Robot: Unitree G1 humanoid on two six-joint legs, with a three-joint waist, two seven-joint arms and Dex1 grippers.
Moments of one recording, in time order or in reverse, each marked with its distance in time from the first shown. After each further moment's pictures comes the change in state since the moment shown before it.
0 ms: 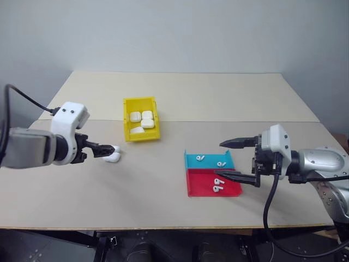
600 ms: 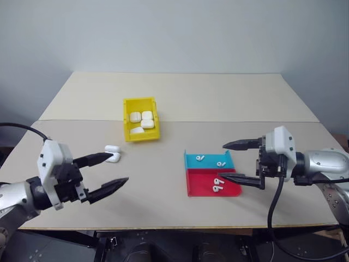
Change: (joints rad) left arm 0.843 -0.342 0.691 -0.591 0.834 -0.549 -1.130; right arm 0.021 -0.028 -0.017 -0.001 0.011 0.001 0.021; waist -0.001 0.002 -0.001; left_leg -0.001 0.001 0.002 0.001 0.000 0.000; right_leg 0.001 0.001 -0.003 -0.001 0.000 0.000
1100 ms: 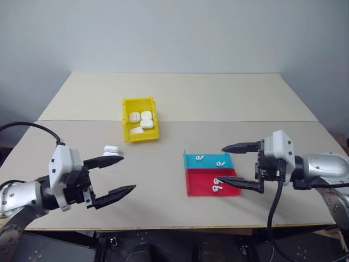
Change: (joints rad) left arm 0.062 -0.057 -0.092 0.038 0.170 -0.233 -0.328; right arm 0.045 -0.005 -0.017 -0.045 0.011 0.002 -0.017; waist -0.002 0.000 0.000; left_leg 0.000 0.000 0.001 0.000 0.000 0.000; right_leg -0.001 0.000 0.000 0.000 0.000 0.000
